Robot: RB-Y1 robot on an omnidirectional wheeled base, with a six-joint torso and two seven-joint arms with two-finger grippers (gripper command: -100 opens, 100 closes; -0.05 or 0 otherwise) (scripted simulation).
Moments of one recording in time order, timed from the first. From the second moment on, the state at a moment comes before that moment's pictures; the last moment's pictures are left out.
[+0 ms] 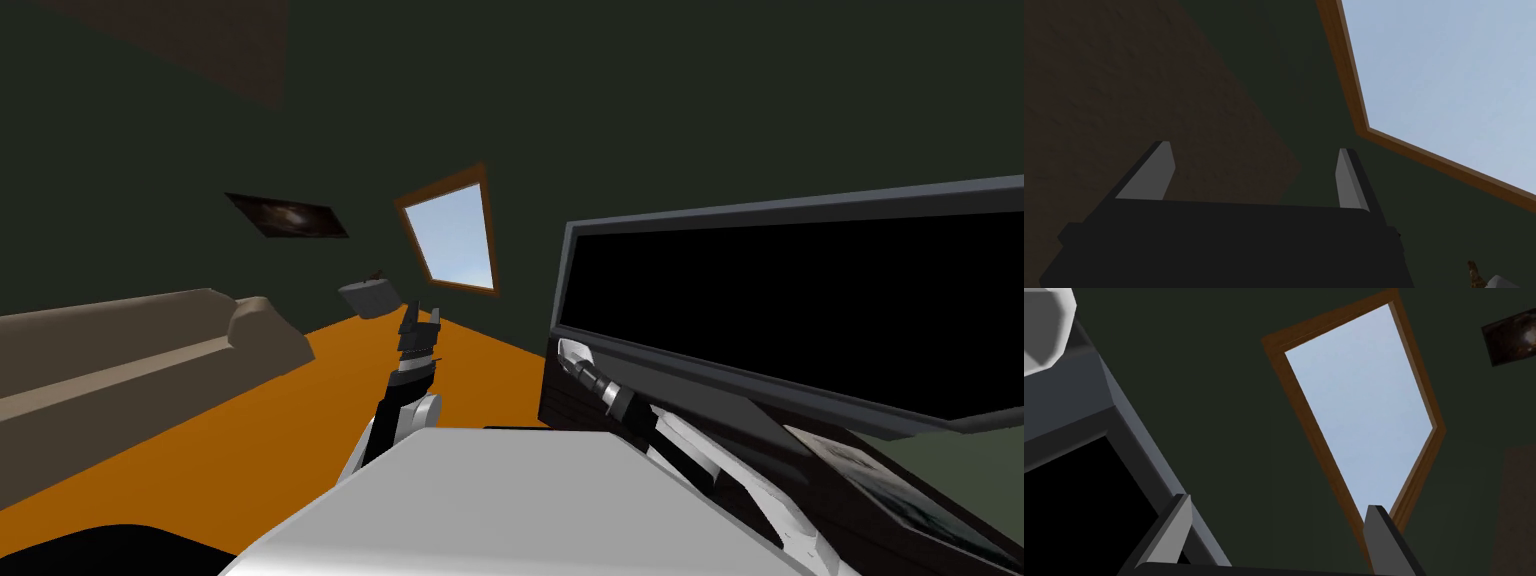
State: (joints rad) left arm 0.48 -0.02 0.02 -2.30 0.01 -0.46 0.00; right arm 0.50 -0.82 0.24 -2.01 0.33 -0.26 0.16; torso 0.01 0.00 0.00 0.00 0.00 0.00
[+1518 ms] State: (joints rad) left arm 0.48 -0.02 0.02 -2.30 0.01 -0.46 0.00; right arm 0.54 -1.27 0.43 -1.76 0.52 -0.02 0.30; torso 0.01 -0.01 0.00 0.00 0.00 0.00
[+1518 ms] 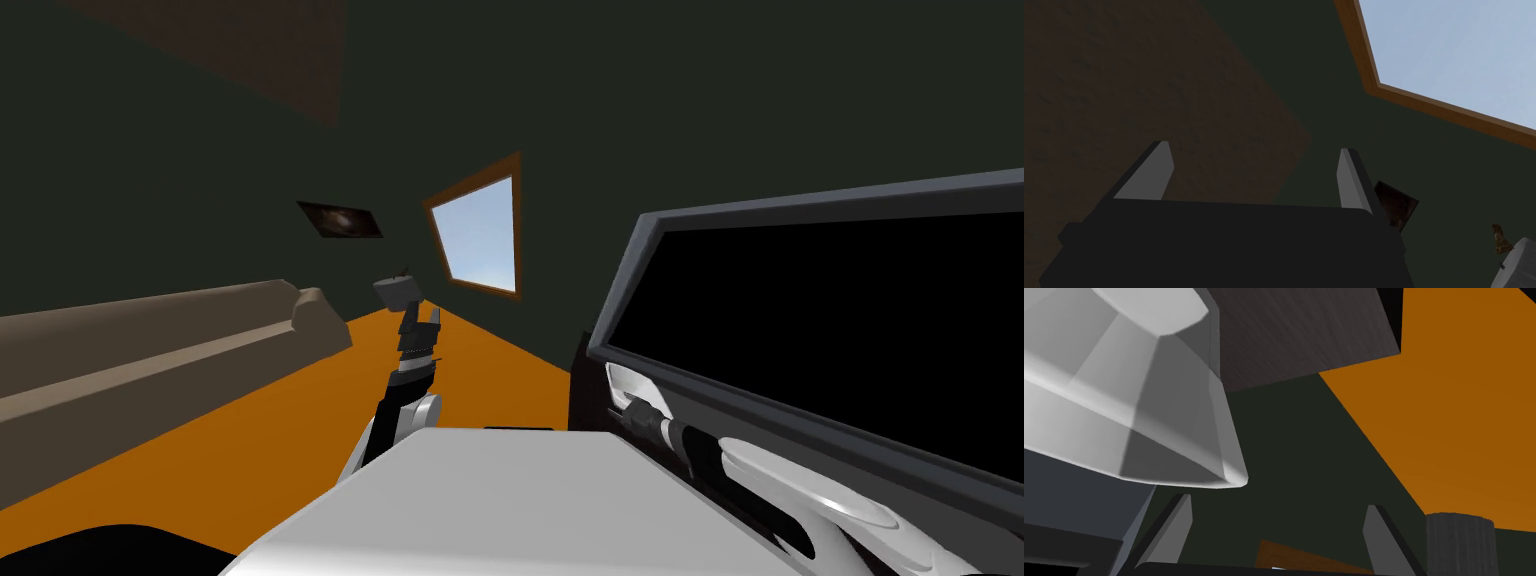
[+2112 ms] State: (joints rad) left arm 0.48 -0.02 0.02 -2.30 0.01 -0.46 0.00; right arm 0.58 -1.43 0.53 -1.67 0.59 0.07 0.35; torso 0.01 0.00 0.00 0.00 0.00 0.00
